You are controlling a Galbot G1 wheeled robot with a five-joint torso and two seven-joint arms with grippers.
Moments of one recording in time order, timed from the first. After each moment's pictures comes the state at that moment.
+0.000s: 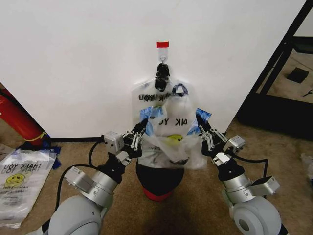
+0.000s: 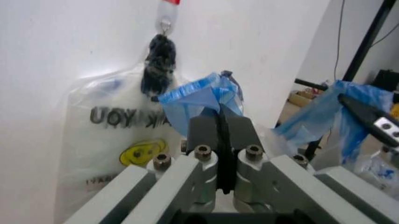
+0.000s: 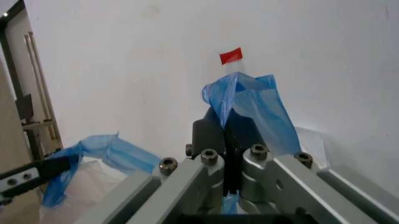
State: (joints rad) left arm 1.28 -0.82 -0.12 -2.46 -0.70 -0.02 -0.34; right arm -1.45 1.12 0.38 2.31 0.57 0.19 -0.09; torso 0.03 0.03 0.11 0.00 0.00
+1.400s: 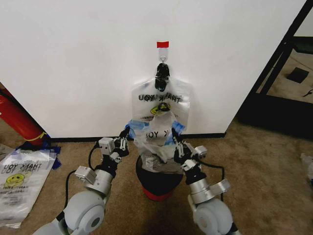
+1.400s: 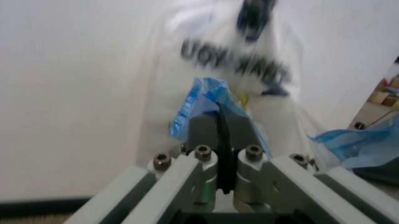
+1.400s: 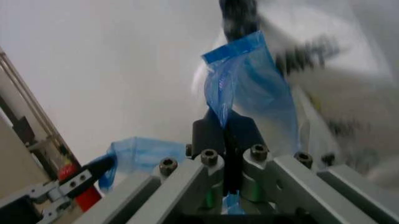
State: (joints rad) left arm 1.33 -0.89 -0.16 -2.18 -0.67 -0.14 -0.32; right arm -1.42 1.40 0.17 2.02 0.50 0.24 -0.11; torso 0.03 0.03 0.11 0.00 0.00
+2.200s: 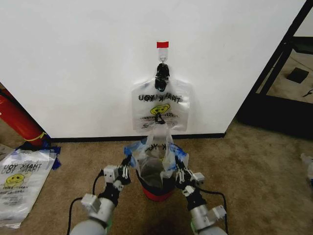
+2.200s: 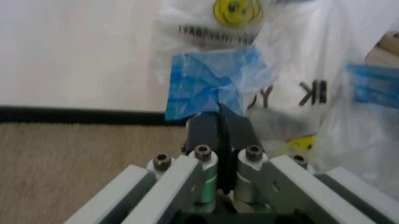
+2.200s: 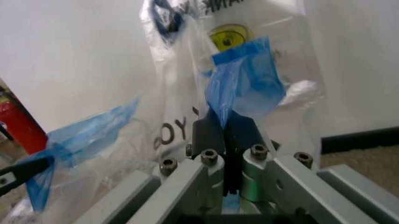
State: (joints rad) left arm 1.60 -0.89 -0.13 -2.20 -0.55 -0.15 -0.37; right arm -1.67 1.37 0.23 2.03 0.33 0.28 -0.04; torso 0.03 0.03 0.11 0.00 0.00
